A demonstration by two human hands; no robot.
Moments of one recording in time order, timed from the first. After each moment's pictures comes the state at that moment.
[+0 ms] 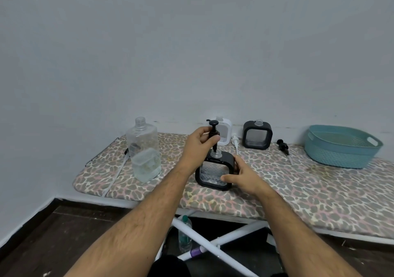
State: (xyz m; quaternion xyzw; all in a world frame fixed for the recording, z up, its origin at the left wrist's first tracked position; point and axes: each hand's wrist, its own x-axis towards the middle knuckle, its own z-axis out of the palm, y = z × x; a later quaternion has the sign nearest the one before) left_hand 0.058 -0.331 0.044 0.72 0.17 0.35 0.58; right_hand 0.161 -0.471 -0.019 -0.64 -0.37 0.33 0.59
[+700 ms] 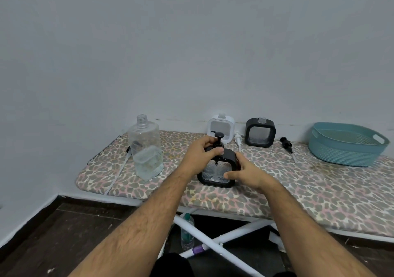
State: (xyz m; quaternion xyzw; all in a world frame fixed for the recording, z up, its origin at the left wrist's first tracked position) left_hand 0.051 -0.324 0.021 0.79 0.17 0.27 0.53; right_hand 0.177 -0.465 -0.016 -0.68 -0.39 0.35 0.51
